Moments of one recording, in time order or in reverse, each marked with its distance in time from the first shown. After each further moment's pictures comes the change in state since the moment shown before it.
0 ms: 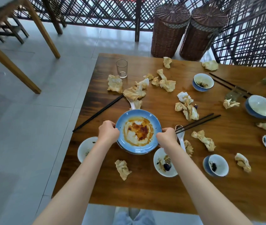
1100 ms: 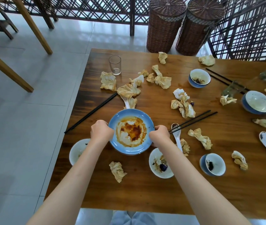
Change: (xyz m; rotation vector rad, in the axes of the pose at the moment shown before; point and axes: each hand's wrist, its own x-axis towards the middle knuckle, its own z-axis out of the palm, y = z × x) left_hand 0.016 0.000 0.008 0.138 0.006 -0.072; right_hand 0.018 -0.003 0.010 -0.036 -0.069 0.063
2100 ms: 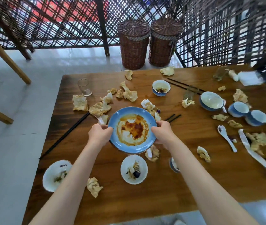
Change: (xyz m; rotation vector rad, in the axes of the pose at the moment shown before) left_hand -0.045 0.088 0.005 -0.324 -0.088 0.139; right_hand -0.009 0.006 -0.120 0.276 -0.001 -0.139
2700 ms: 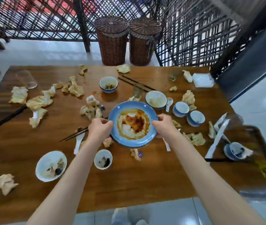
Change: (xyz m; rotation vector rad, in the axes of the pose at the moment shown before) left_hand -0.098 0.115 0.219 -0.109 -0.032 0.051; right_hand 0.033 0.038 -0.262 -0.076 0.057 -0.052
